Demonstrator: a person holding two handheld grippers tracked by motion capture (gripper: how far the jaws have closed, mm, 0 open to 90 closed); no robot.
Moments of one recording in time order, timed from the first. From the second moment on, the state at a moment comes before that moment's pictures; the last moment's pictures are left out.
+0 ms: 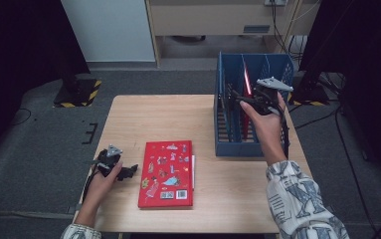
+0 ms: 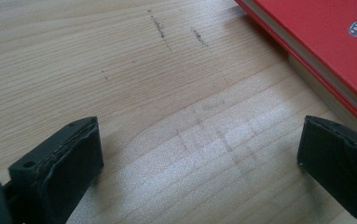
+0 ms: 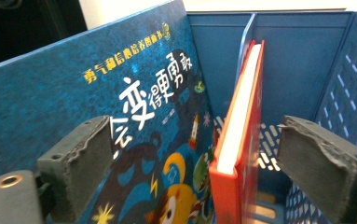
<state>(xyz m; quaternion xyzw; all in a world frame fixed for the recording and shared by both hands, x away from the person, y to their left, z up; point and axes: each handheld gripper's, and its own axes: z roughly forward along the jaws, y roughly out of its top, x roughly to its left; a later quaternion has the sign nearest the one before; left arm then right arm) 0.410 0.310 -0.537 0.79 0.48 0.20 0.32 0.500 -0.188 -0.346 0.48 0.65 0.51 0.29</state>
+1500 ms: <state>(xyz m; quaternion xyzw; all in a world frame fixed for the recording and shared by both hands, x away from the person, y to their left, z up) 0.389 0.292 -0.510 0.78 0.45 0.18 0.38 0.365 -0.099 -0.462 0.33 0.81 0.46 0.17</state>
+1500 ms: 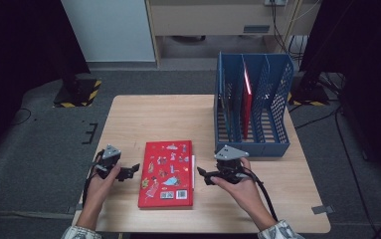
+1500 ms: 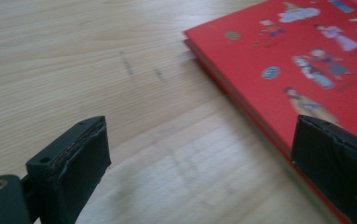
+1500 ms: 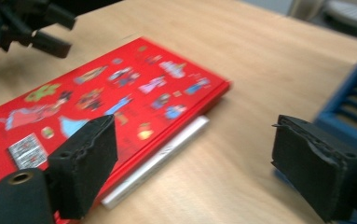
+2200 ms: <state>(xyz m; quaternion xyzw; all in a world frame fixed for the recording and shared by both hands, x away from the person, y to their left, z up) 0.398 0.252 -0.520 0.81 0.42 0.14 0.38 0.350 -0.052 -0.515 0.28 0.87 0.40 0.07</state>
